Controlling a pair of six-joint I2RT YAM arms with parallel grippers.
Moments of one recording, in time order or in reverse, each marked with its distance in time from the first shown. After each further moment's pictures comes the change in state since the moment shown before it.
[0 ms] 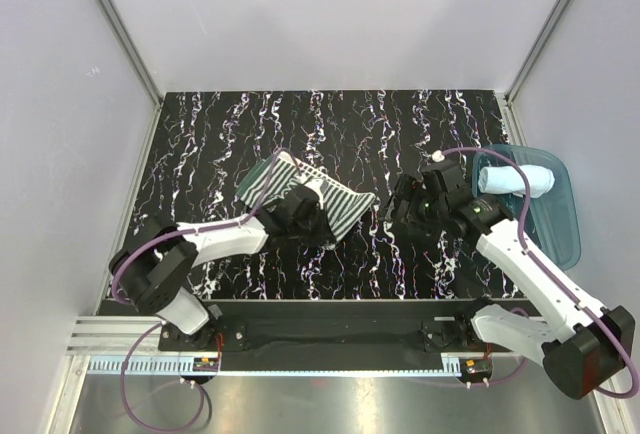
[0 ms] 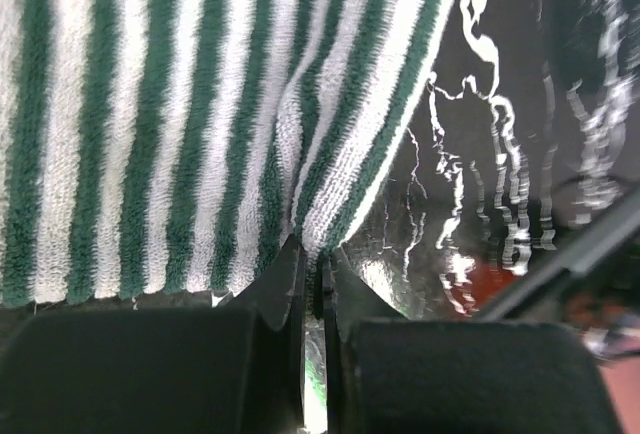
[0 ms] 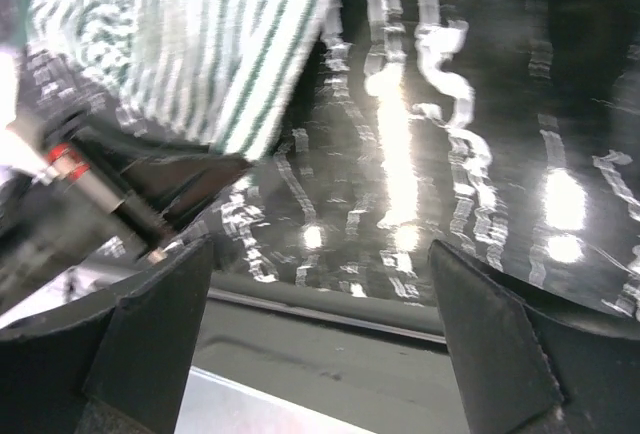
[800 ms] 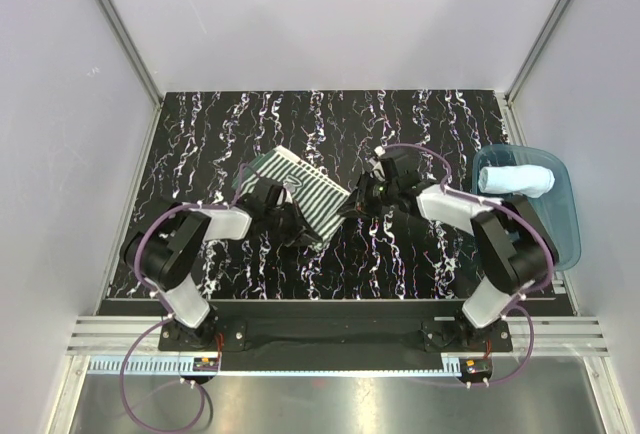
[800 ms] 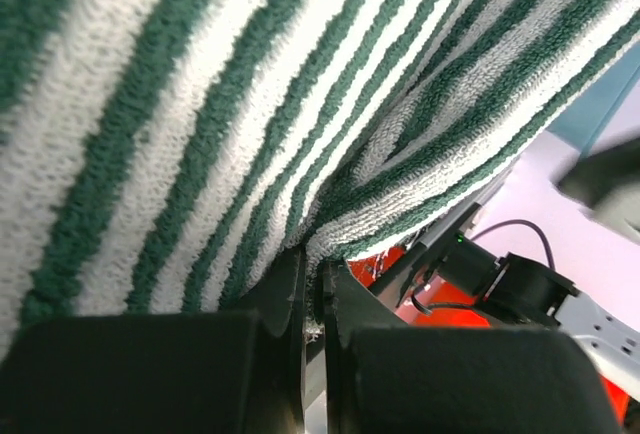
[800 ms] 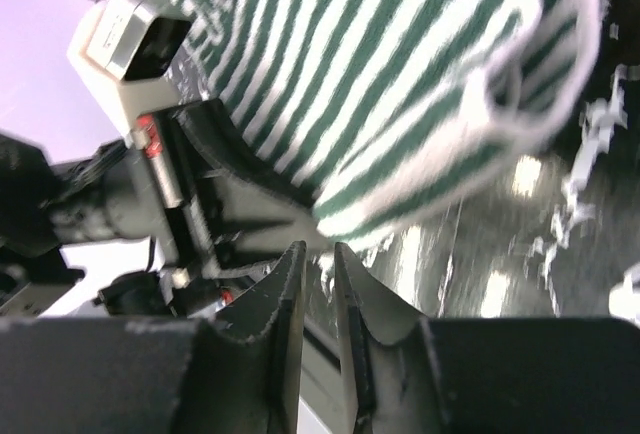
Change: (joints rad) left arm 0.330 0.129 -0.108 0.133 0.485 -0.300; right arm 0.000 0.579 -0.034 0.725 -0.463 0.046
